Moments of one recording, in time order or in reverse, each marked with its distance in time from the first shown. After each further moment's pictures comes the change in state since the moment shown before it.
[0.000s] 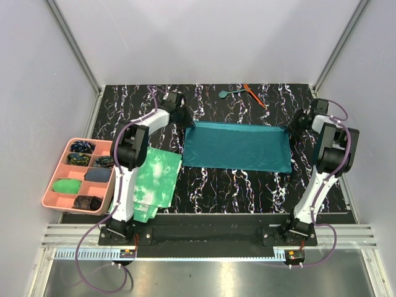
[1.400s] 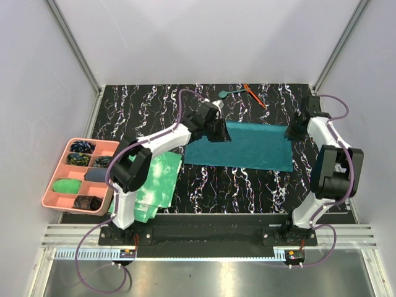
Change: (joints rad) left arm -0.349 -0.276 -0.156 0.042 0.022 -0.013; right arm 0.148 -0.344 -0.108 -0.318 0.360 -0.108
